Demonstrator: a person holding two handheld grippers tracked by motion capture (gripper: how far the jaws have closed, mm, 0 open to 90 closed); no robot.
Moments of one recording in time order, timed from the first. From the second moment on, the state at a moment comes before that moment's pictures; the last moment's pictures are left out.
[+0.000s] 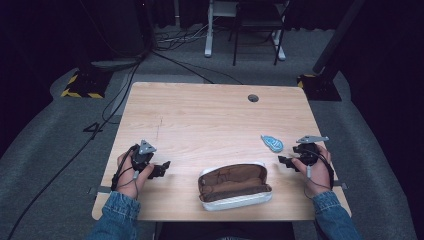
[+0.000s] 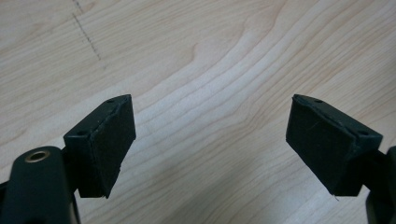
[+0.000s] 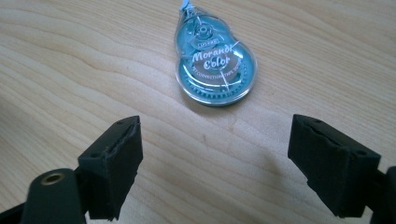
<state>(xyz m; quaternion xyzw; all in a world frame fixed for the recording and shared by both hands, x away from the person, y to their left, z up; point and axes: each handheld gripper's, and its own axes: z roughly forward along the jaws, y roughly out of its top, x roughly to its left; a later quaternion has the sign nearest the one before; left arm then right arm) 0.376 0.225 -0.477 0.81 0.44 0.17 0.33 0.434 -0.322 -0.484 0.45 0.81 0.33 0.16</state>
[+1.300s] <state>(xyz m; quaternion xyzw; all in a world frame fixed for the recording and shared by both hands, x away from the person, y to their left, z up) 0.356 0.249 -0.505 0.80 0.46 0.18 0.33 0.478 -0.297 -0.498 0.42 0.82 0.34 0.17</state>
